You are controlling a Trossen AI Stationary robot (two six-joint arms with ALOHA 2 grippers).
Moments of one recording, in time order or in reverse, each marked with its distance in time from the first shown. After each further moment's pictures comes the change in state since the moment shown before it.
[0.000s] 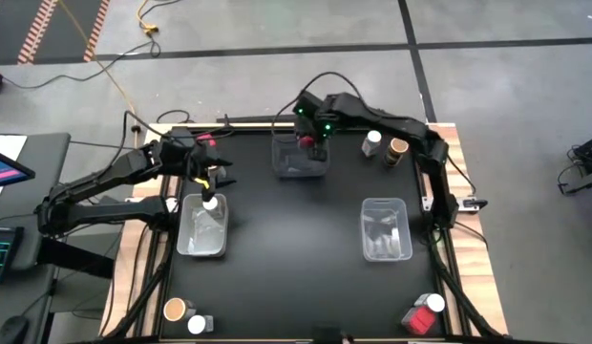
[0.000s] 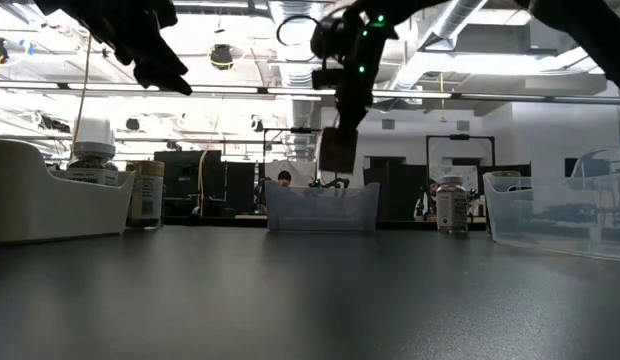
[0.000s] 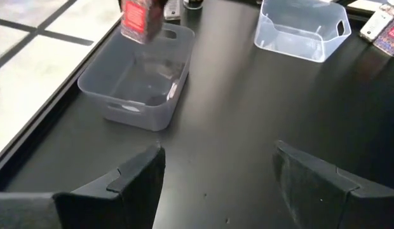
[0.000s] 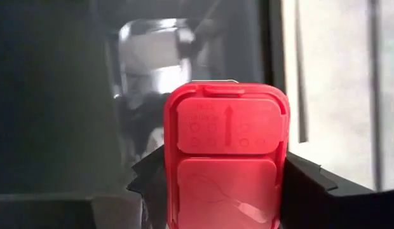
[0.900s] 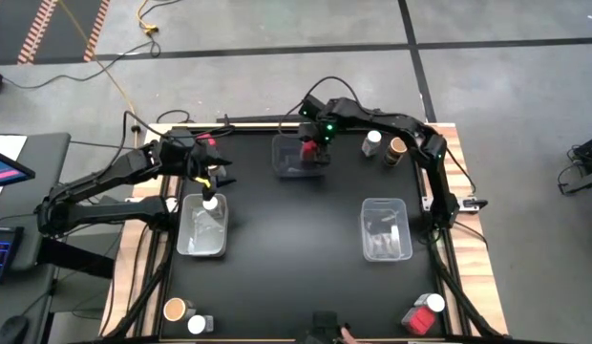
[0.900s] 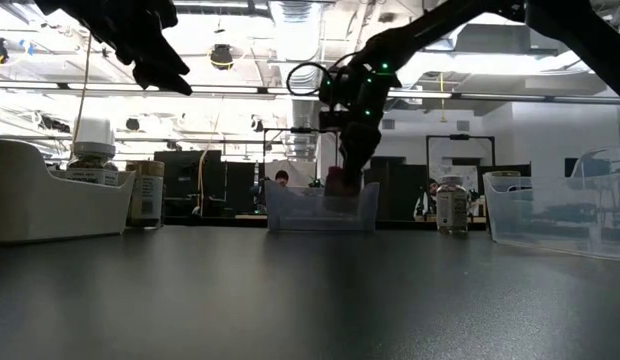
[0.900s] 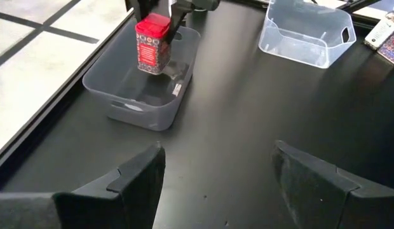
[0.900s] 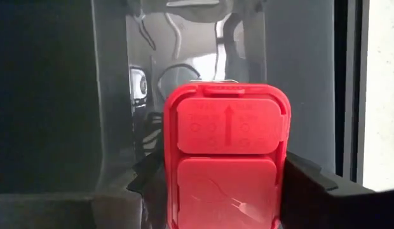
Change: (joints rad) left arm 0.000 0.000 0.000 0.009 -0.016 -0.030; right arm -0.093 0.028 -0.221 0.201 -0.194 -0.103
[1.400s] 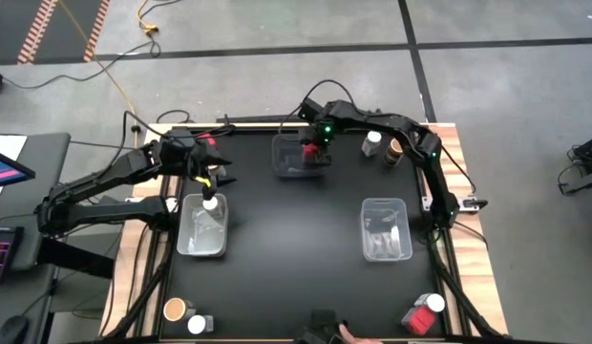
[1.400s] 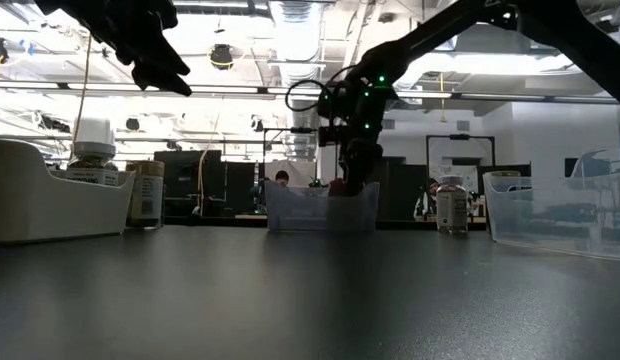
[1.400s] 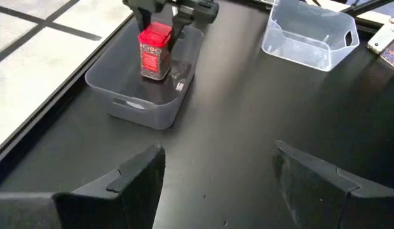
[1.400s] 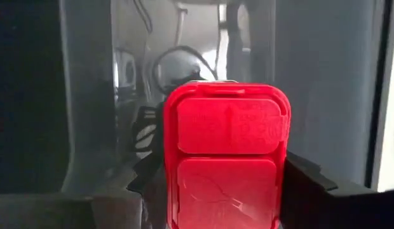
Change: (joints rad) left arm 0.000 0.000 0.000 -0.001 -0.009 -0.025; right arm -0.010 0.050 -0.003 0.024 0.007 -0.045
